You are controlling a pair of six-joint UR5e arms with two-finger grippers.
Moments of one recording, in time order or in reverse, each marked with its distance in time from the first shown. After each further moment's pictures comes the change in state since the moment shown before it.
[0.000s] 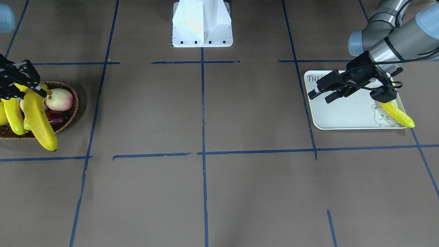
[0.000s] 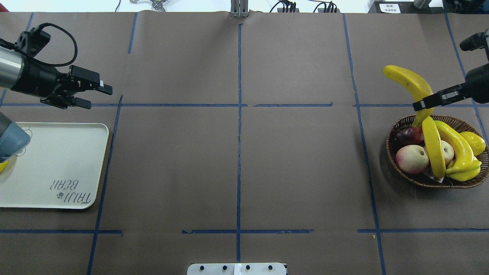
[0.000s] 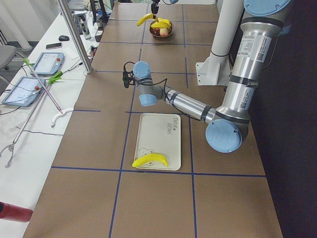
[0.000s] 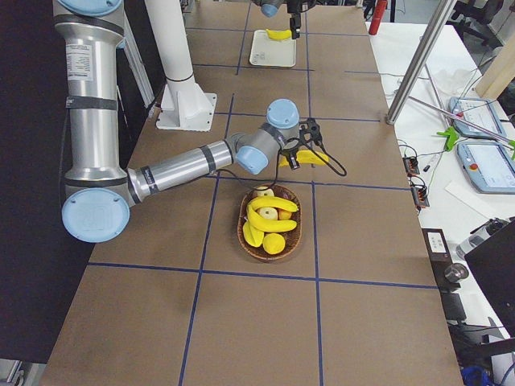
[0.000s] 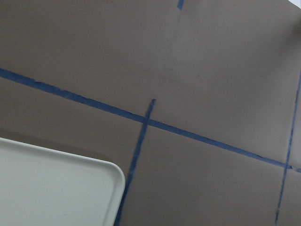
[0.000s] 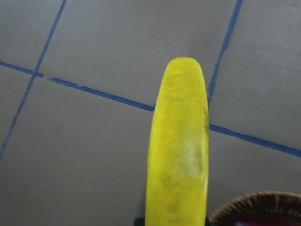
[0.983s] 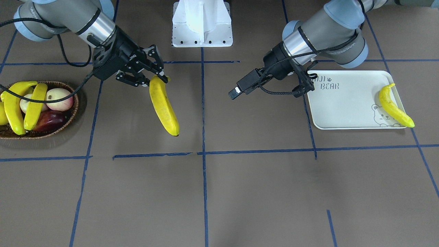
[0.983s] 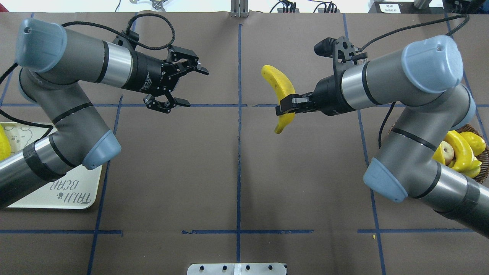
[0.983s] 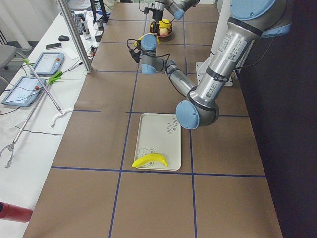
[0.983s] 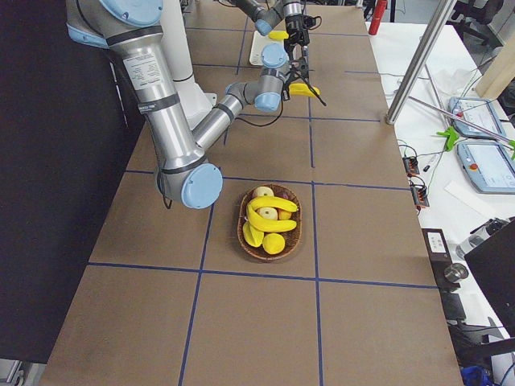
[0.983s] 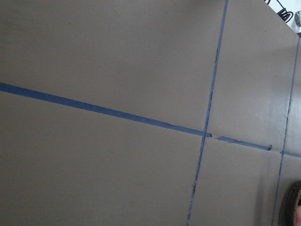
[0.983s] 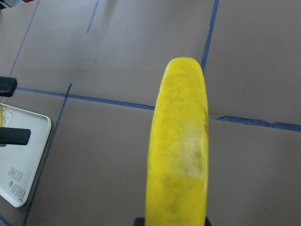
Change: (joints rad) left arm 0.209 -0.294 0.022 0.029 0.271 -0.659; right arm -0.385 0.366 -0.017 0.088 -0.326 0.504
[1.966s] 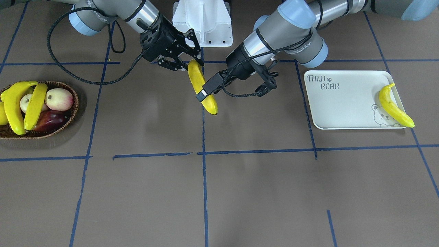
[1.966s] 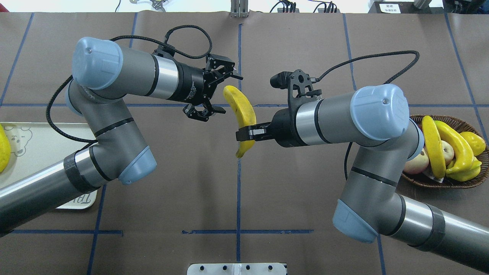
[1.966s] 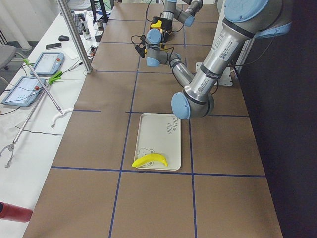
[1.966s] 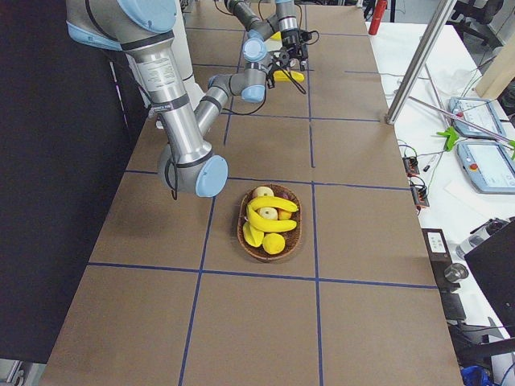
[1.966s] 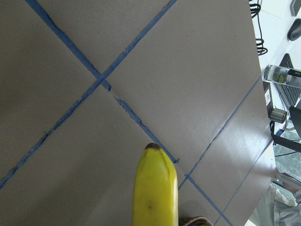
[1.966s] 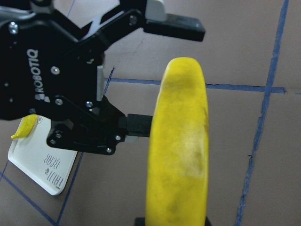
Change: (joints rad) left arm 0.115 -0.106 0.065 0.042 0.144 -0.095; right arm -0.176 0.068 0.000 0.025 -0.170 0.036
